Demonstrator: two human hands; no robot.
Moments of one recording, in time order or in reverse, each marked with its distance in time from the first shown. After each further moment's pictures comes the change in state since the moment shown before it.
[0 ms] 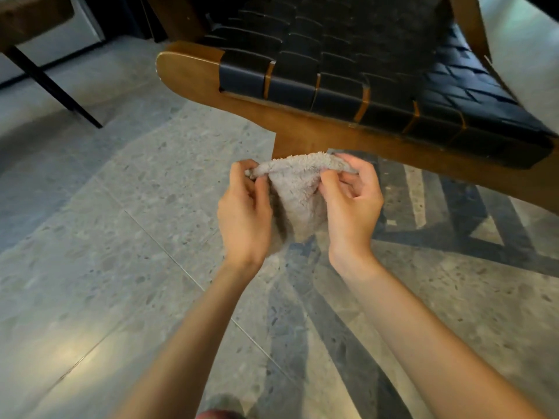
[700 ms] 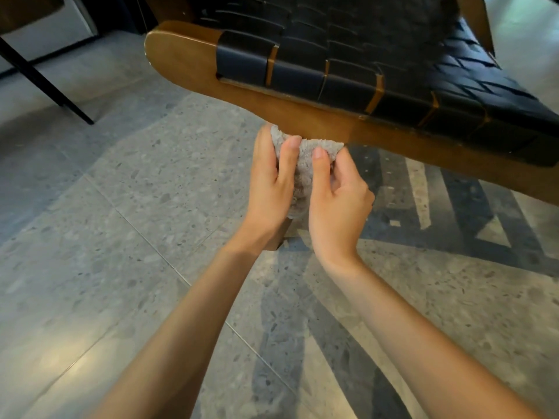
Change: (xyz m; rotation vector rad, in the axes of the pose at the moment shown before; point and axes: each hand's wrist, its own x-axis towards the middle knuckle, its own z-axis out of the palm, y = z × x) left_hand 0.029 0.014 0.026 -0.405 -0.289 0.072; right_hand 0.000 0.015 0.016 -0.367 -0.015 -0.430
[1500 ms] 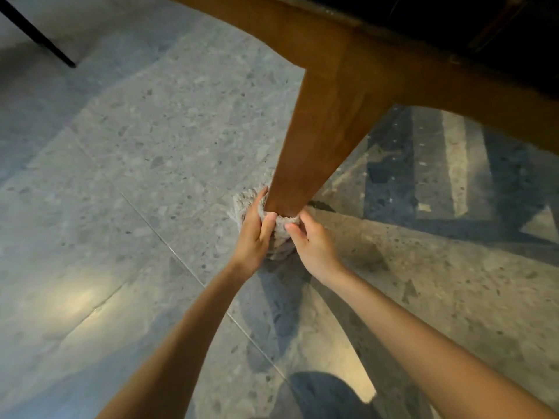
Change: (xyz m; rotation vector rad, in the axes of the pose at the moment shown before) left_hand -0.078 -0.151 -0.035 0.229 -0.199 -0.439; right_hand -0.060 0.136 0.029 -0.122 -0.847 0.430
